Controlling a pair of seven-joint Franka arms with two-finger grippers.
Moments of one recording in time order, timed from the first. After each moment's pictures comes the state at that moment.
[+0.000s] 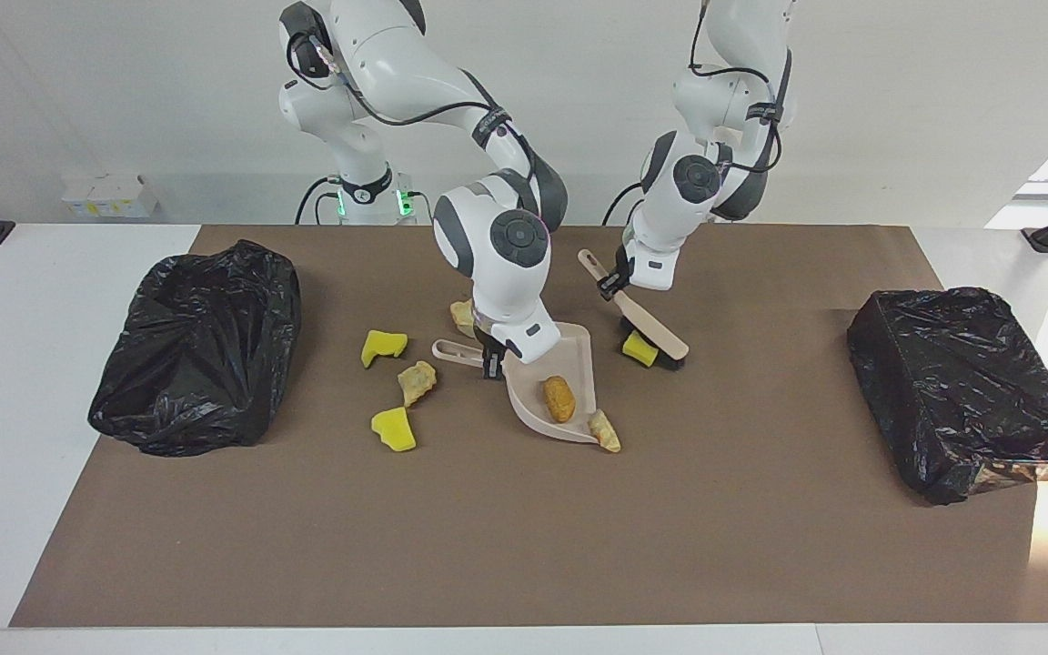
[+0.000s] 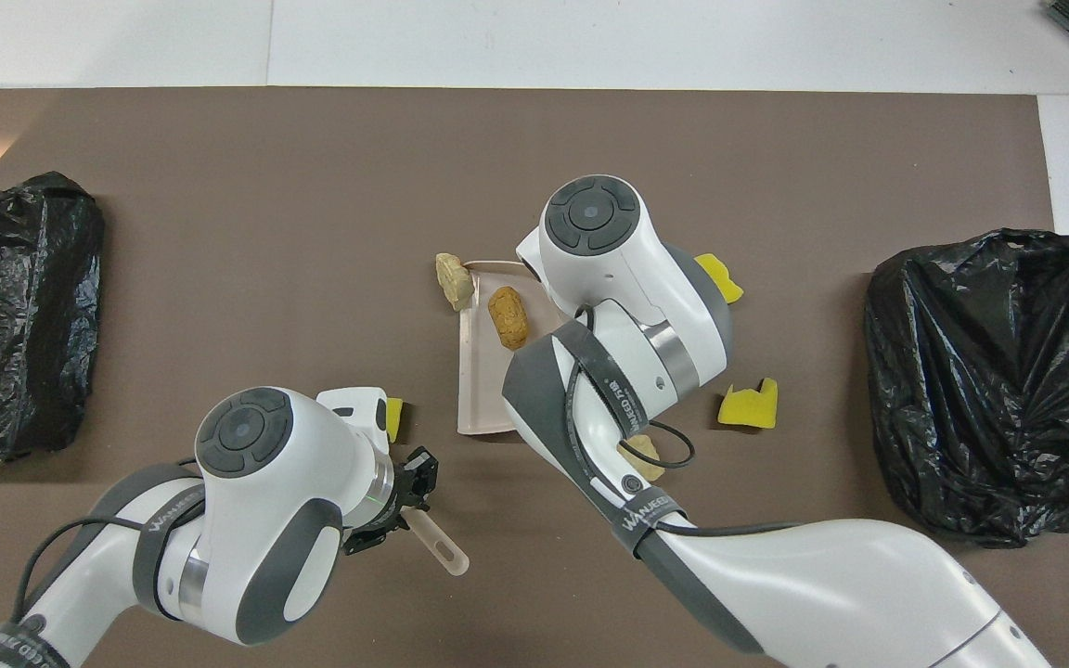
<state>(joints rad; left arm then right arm) -0.52 -0.02 -0.04 -2.36 -0.34 2.30 -0.81 0.49 0.50 0.03 -1.49 -0.08 1.82 -0.96</state>
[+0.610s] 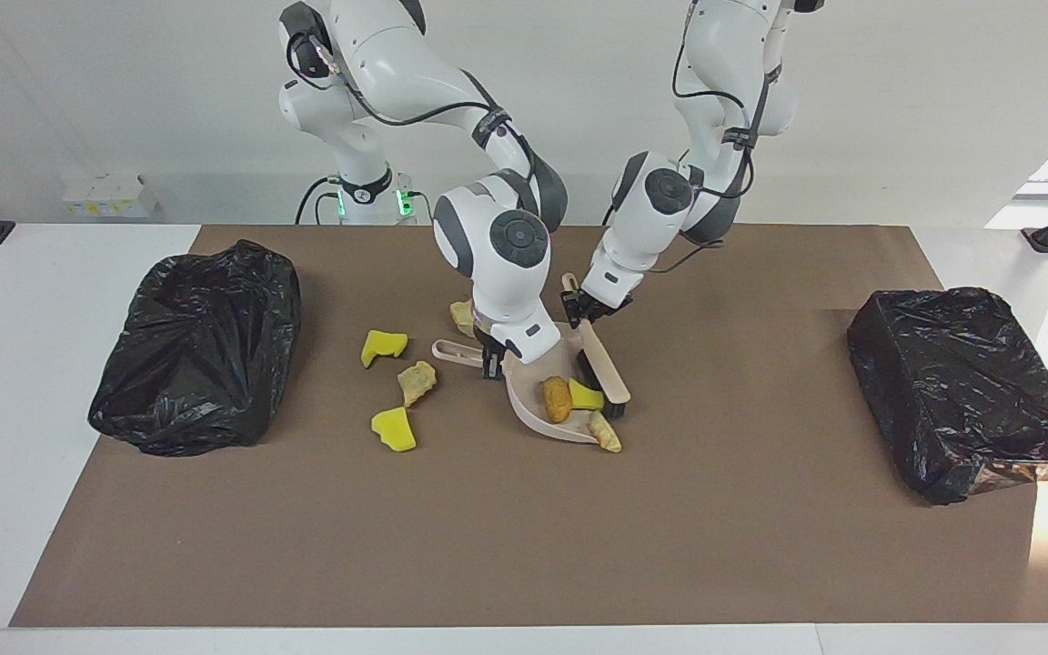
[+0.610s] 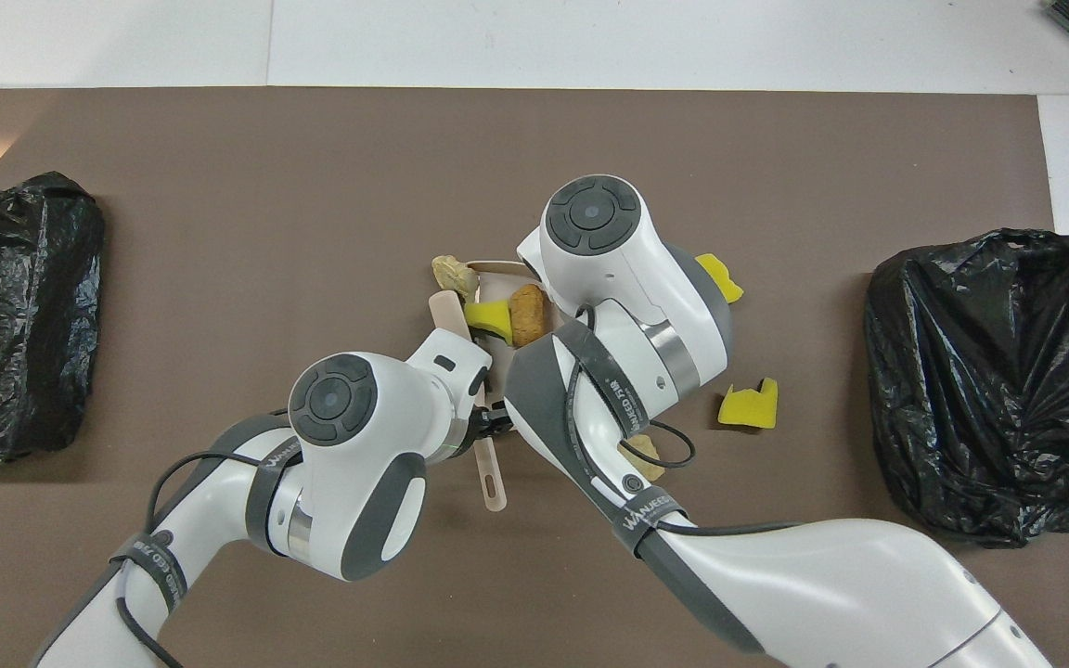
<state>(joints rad) -0.54 0.13 -0.13 -2.16 -0.35 2.36 -0.58 0.49 0.50 0.03 -1.49 -0.08 1.82 -0.96</state>
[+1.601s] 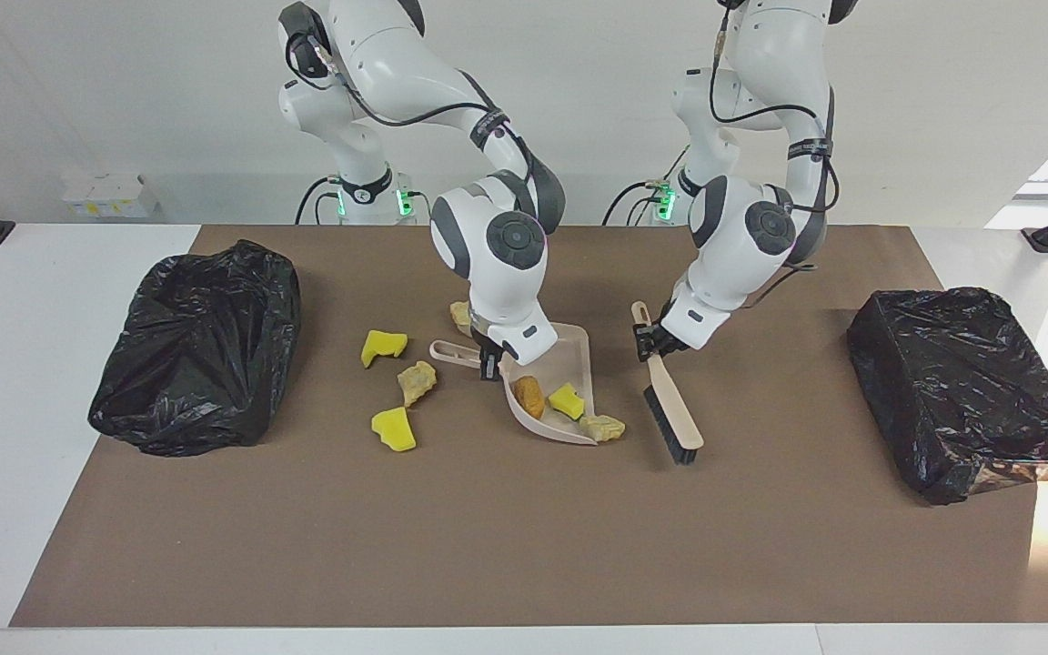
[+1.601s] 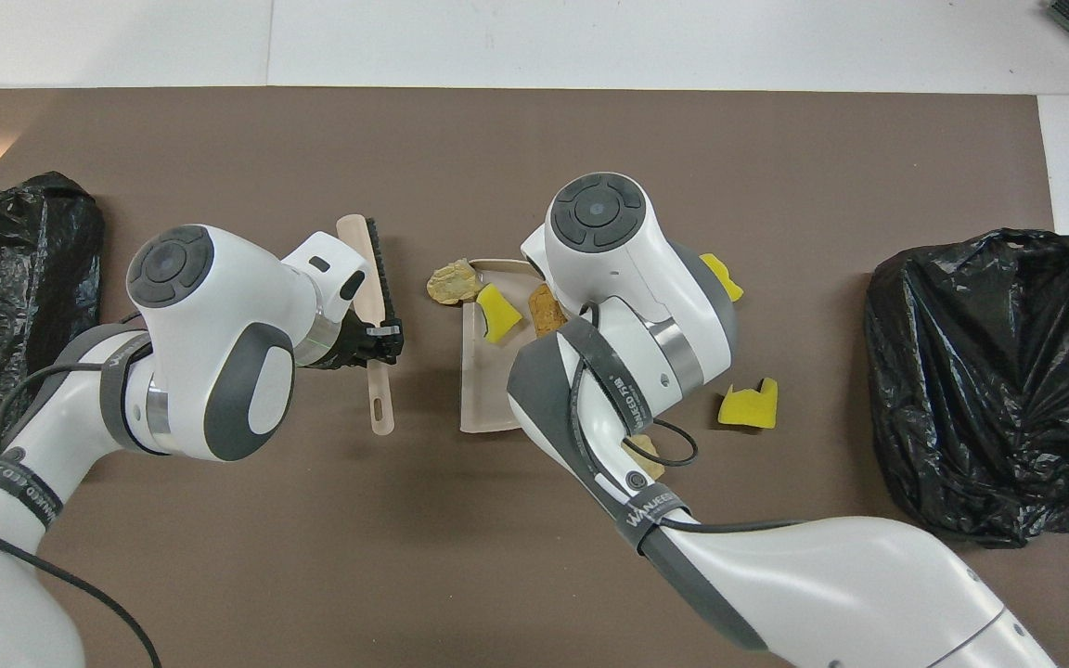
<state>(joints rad) -0.28 0.23 -0.11 -1.99 -0.26 2.19 -0.31 0.48 0.50 0.03 -1.49 -0.08 1.82 -0.96</state>
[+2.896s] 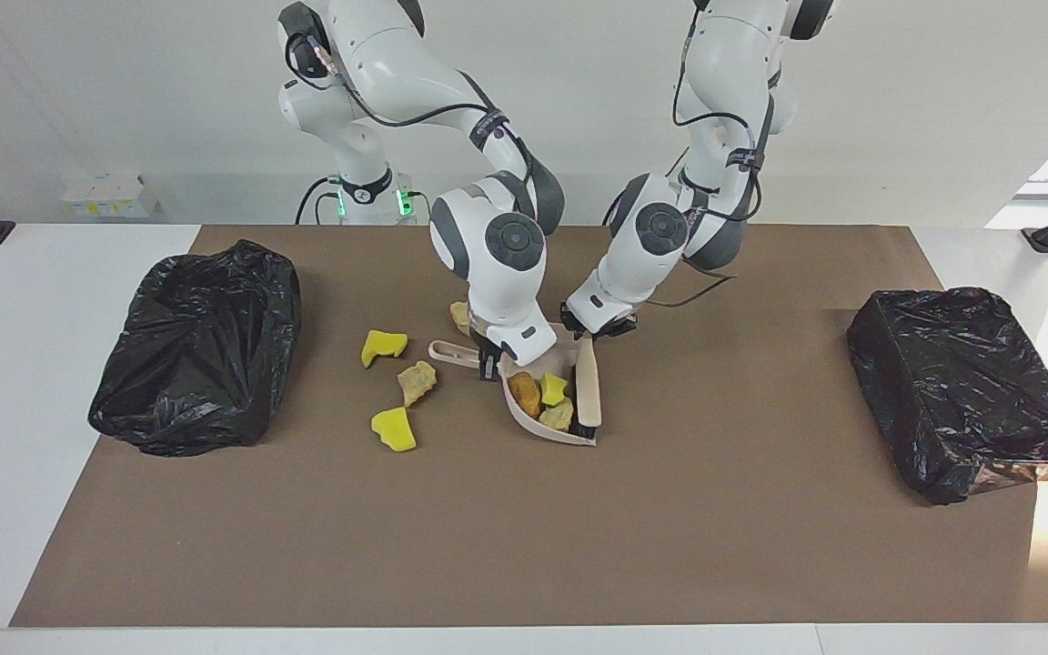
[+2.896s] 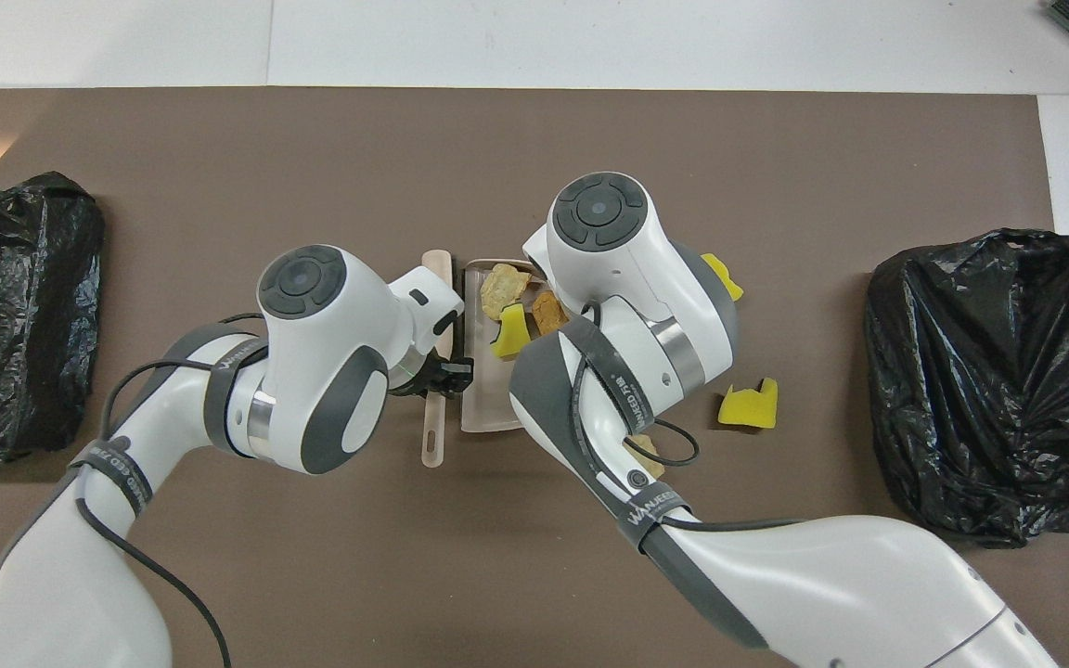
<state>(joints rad) -0.29 0.26 -0.10 -1.95 -0.26 2.12 -0.31 0.45 0.50 0.03 -1.50 -0.08 1.81 -0.96</state>
